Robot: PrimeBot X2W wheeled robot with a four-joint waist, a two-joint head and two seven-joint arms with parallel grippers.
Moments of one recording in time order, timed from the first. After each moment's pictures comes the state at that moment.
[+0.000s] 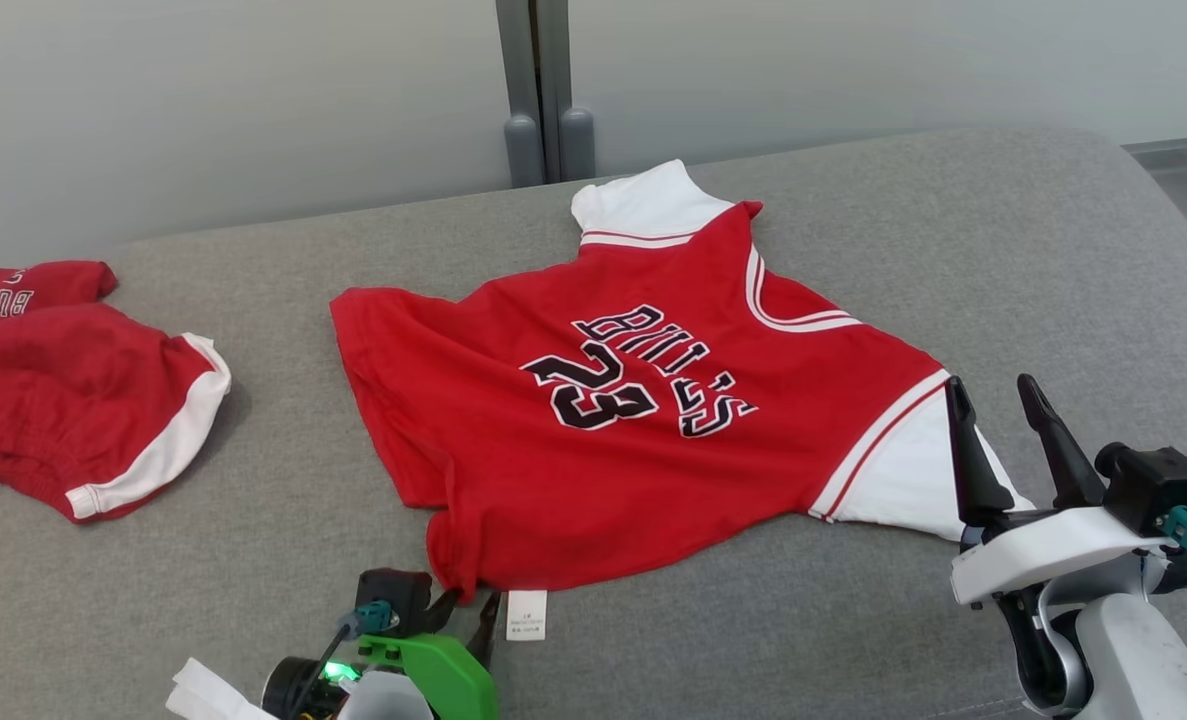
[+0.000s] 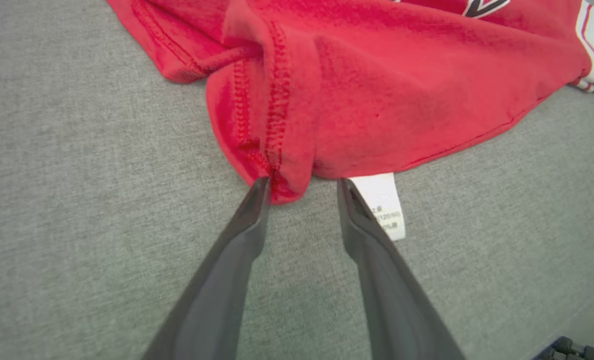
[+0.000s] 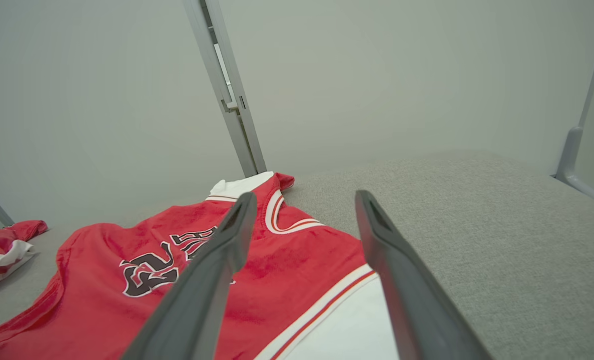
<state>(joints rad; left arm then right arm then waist) -0.18 0.06 -0.39 0.63 -0.34 -0.10 0.02 -0.15 -0.17 0.06 0.28 0.37 0.13 -0.26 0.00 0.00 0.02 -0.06</state>
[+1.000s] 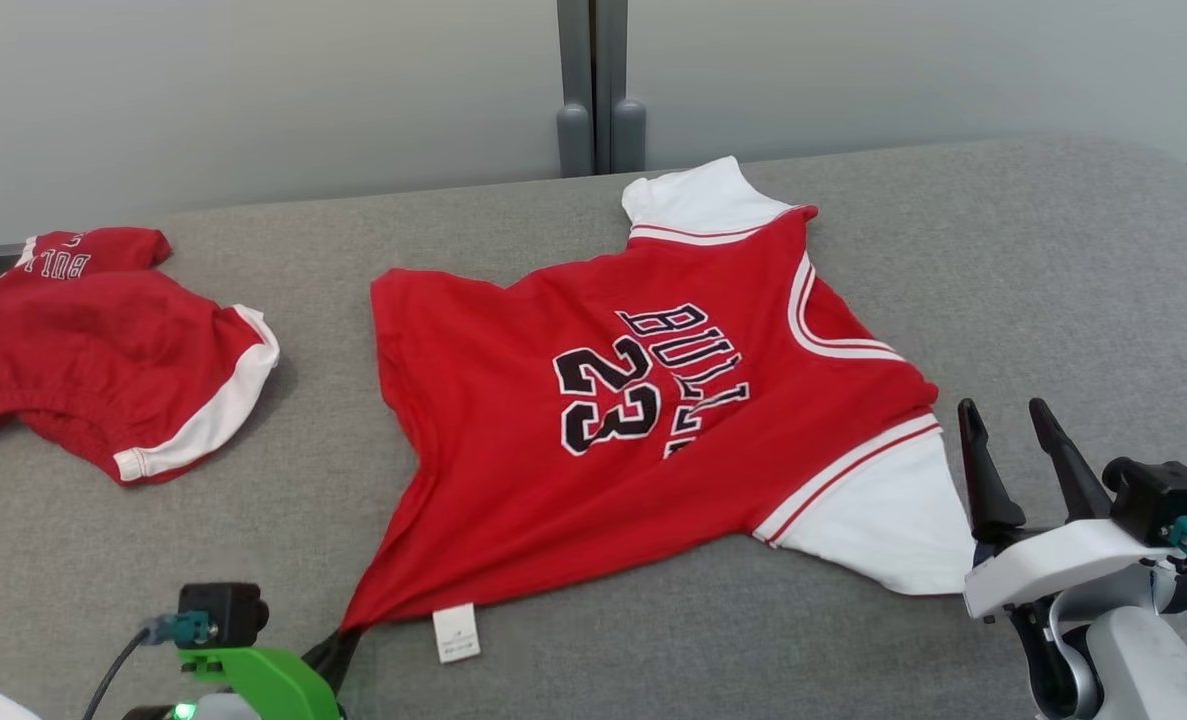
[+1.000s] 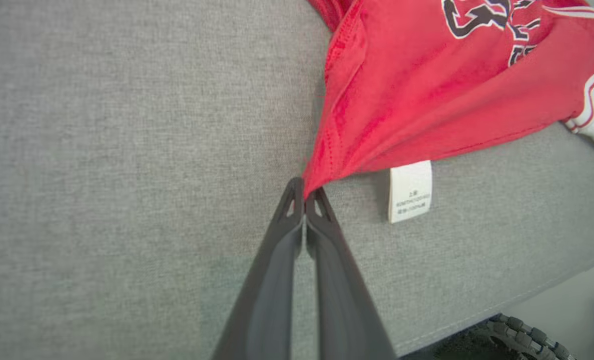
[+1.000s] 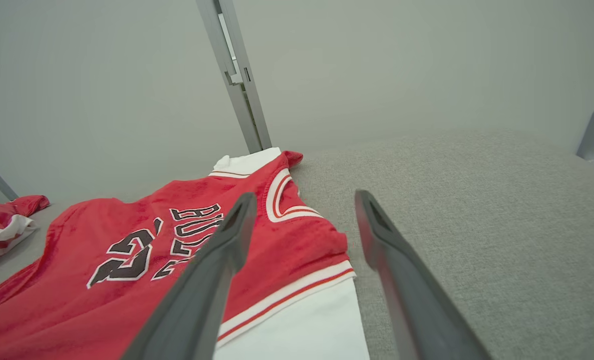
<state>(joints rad) -0.05 0.30 -0.30 0.32 -0.67 -0.13 0.29 -0.15 -0.19 0.05 0.35 0.38 0.13 -0.26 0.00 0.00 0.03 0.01</state>
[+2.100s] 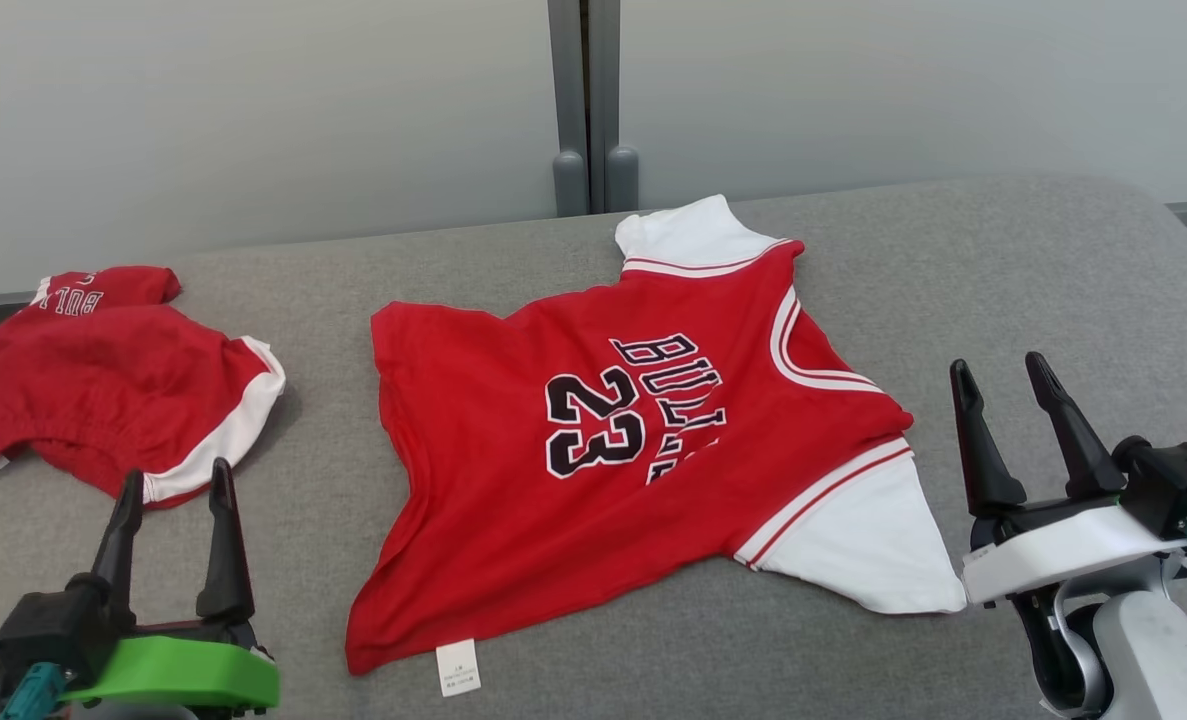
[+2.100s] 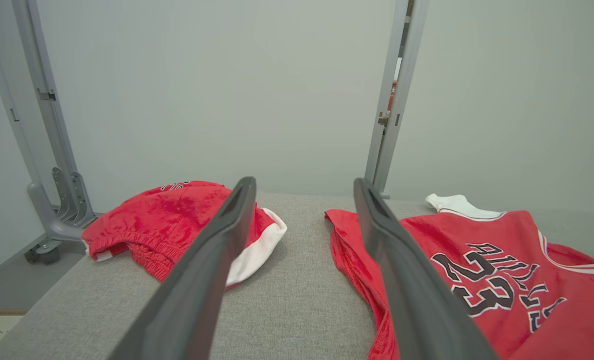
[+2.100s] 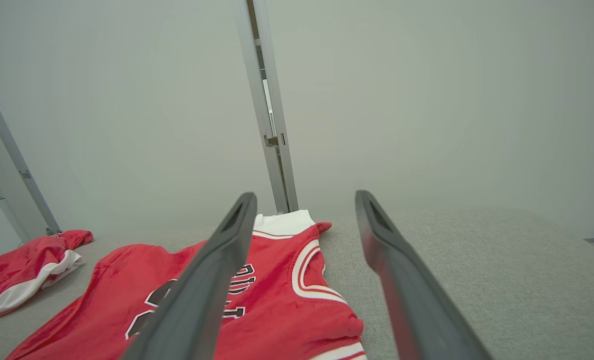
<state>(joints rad) 0.02 0.31 -0.14 0.05 -0.47 0.07 -0.25 -0.13 -0.21 0.08 0.17 0.36 0.13 -0.26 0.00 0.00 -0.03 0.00</state>
